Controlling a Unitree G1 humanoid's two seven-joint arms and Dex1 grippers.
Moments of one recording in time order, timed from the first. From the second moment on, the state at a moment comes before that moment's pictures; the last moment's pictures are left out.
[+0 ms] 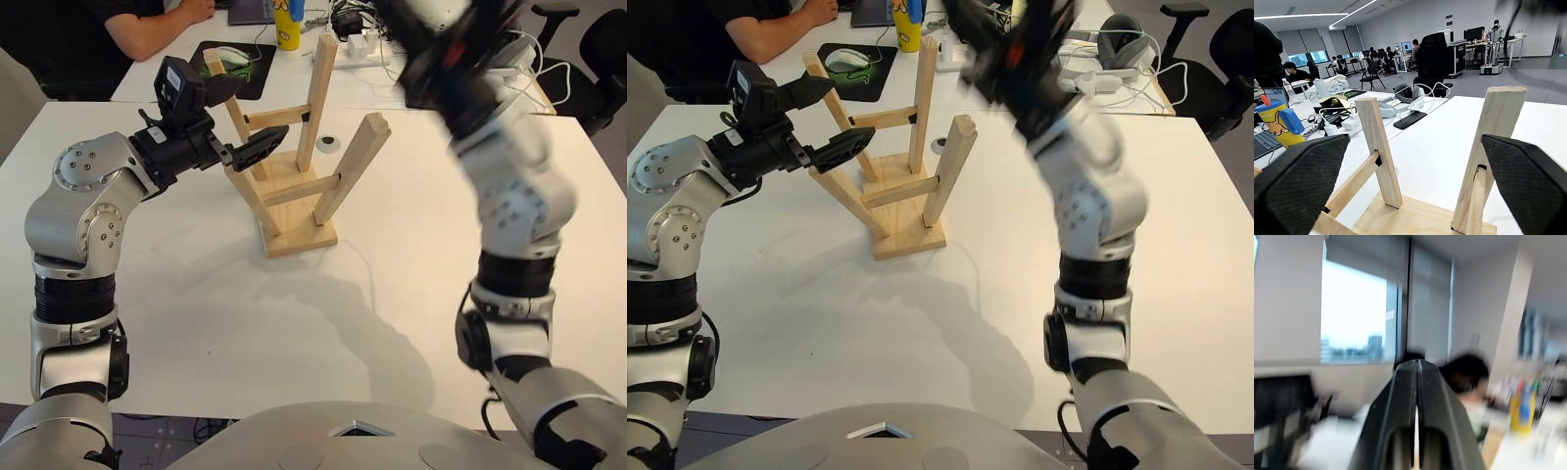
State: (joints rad) left arm -0.51 0.60 0.06 -0.22 -0.55 0.59 -0.73; right arm -0.54 -0.29 0.00 -0.20 0.64 0.52 0.51
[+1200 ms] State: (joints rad) left arm -0.46 0.58 0.07 -0.24 -0.53 0.60 -0.69; right arm -0.57 -0.22 -0.05 -0.30 0.64 0.58 0.22
